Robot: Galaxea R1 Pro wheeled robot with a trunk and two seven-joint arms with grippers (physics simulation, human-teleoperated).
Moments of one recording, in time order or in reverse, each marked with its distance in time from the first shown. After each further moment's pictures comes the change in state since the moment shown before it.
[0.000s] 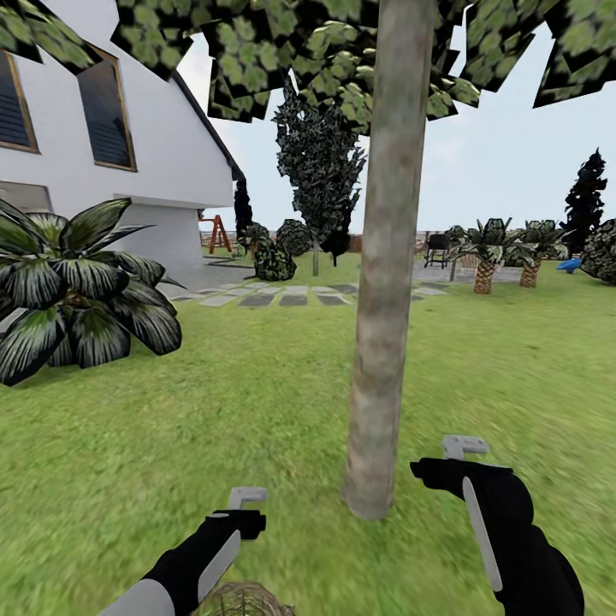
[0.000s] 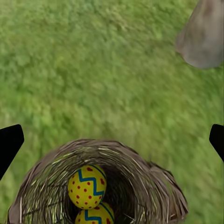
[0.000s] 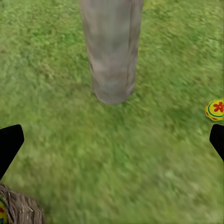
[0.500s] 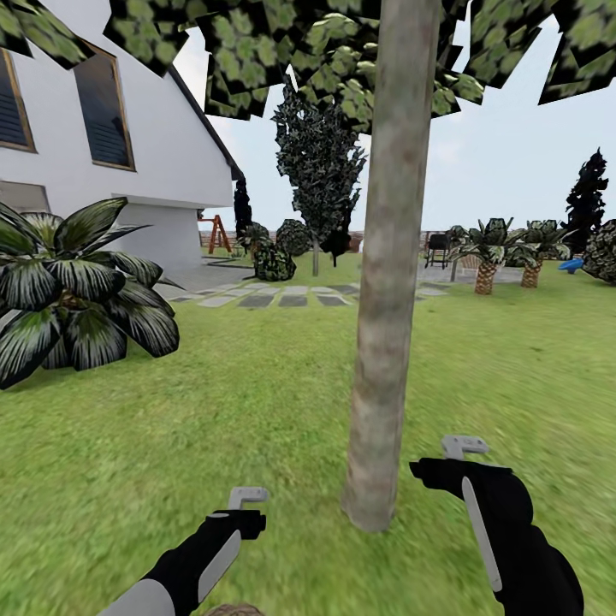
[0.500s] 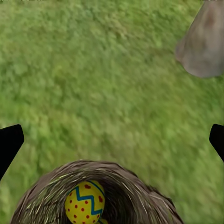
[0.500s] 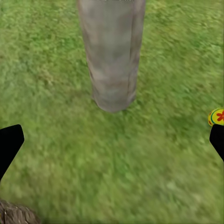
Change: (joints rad) left arm 0.000 -0.001 0.000 0.000 0.000 -0.001 0.001; right arm 0.000 0.000 0.003 0.000 -0.001 0.000 0.000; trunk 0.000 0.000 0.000
